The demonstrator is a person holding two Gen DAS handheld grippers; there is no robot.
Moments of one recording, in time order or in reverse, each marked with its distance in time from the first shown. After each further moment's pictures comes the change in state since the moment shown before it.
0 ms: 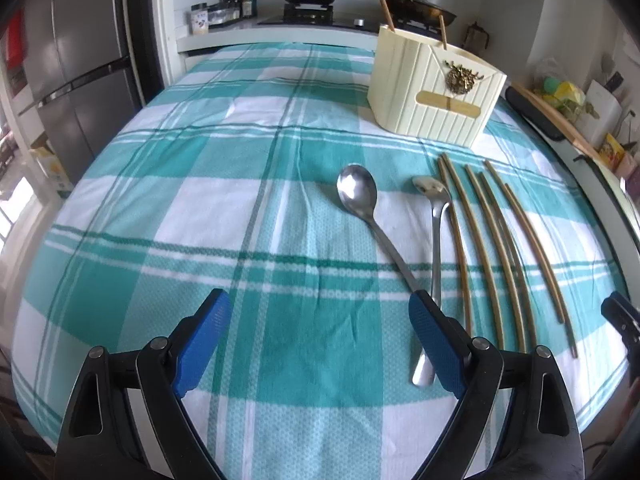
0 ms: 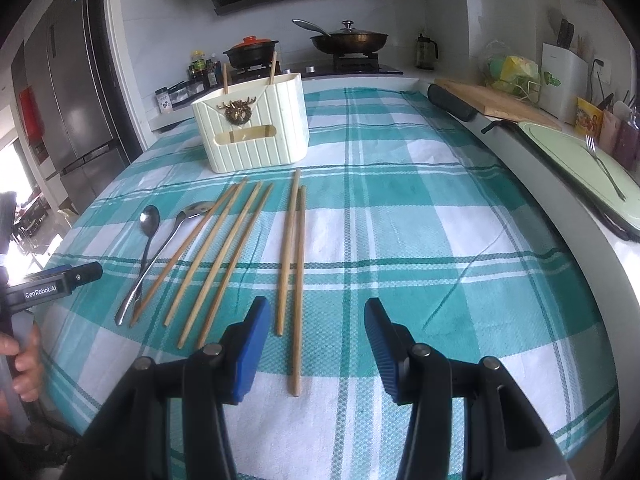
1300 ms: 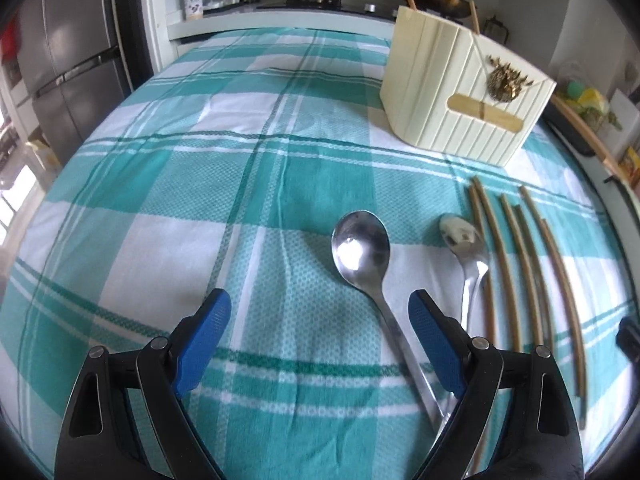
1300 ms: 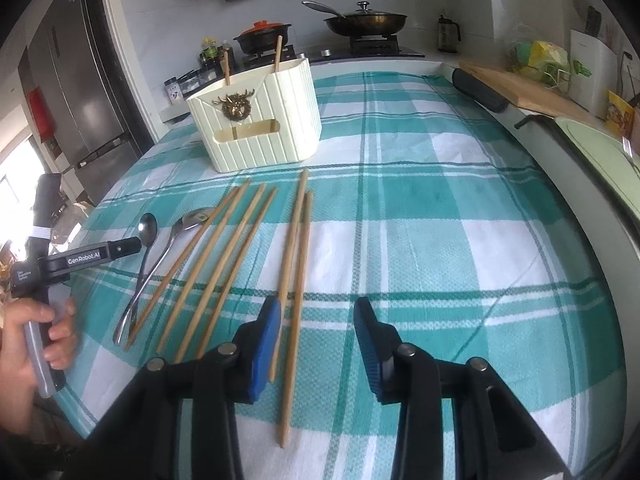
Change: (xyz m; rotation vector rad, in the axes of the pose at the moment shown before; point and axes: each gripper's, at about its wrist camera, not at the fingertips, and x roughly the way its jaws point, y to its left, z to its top) left arm 0.068 -0.015 0.045 -0.028 0.049 0.035; right arm 0.042 -0.010 0.038 -0.027 0.073 0.094
